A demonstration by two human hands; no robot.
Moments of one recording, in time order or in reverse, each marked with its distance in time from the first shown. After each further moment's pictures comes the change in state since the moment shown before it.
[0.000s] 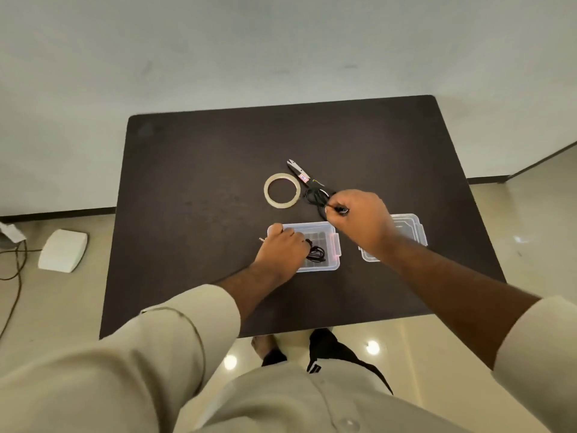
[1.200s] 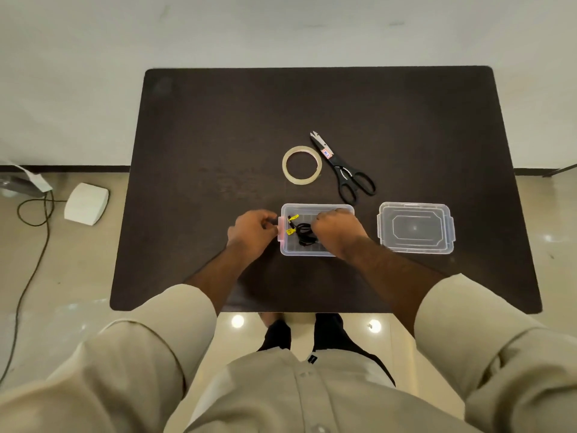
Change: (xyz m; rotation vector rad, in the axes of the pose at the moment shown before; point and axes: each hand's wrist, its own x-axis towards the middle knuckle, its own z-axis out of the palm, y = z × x) left_hand -0.037 -0.047 0.046 -1.064 0.008 -0.863; right_hand 0.006 0.007 0.098 -0.697 -0.537 -0.422
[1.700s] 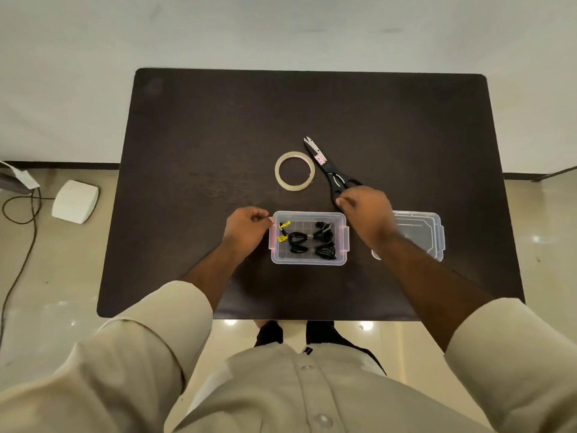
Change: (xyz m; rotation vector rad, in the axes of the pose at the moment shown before) left_hand 0.022 0.010 0.004 -0.290 0.053 -0.101; right_hand -0.017 0.065 -0.008 0.696 0.409 0.420
